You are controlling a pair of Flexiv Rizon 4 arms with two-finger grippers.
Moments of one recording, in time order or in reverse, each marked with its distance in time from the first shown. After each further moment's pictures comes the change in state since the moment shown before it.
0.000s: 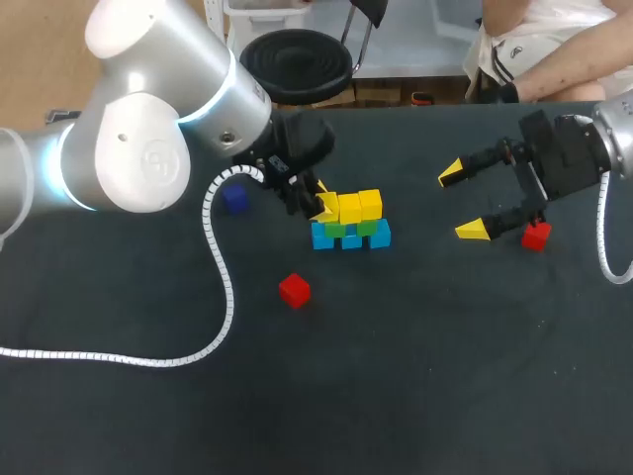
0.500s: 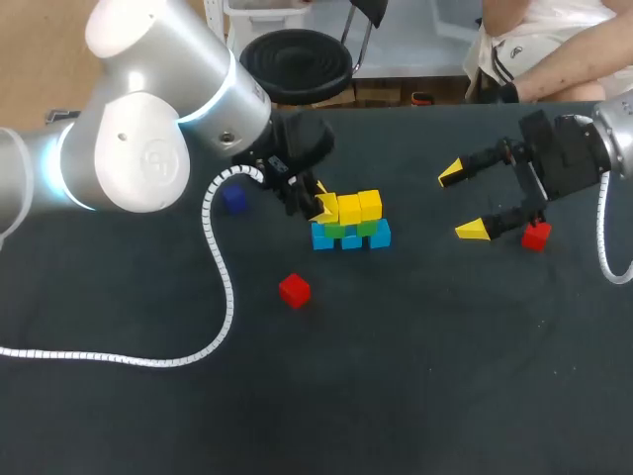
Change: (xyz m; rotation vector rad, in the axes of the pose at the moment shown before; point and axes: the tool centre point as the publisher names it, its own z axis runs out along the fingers) left arm 0.001 -0.001 0.000 0.005 0.004 -0.002; right arm 0.000 0.000 0.000 0.000 0.000 0.000
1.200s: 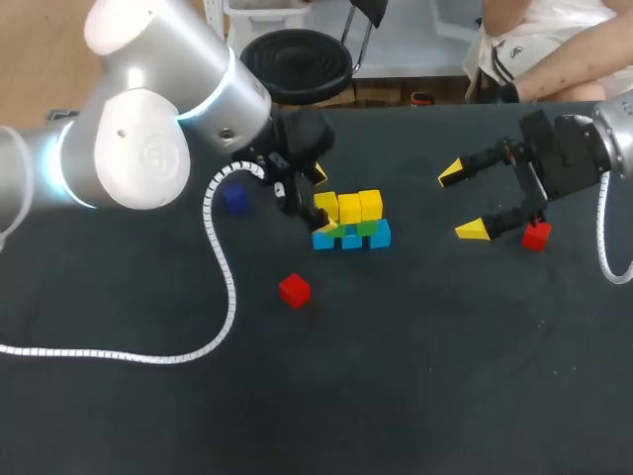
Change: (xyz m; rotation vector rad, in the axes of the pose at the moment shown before) left arm -0.006 0.003 -0.004 -0.002 -0.020 0.001; right arm 0.000 0.000 0.000 0.000 0.000 0.000
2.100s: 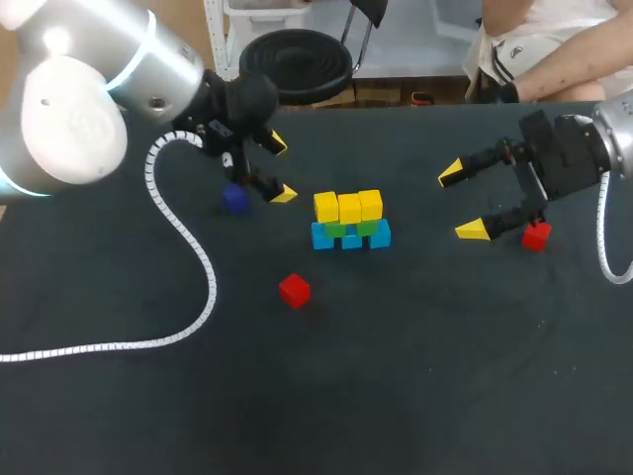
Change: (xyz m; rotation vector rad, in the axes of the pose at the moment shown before) left arm 0.024 0.027 -0.061 -0.006 -0.090 -0.026; right arm 0.000 0.000 0.000 0.000 0.000 0.000
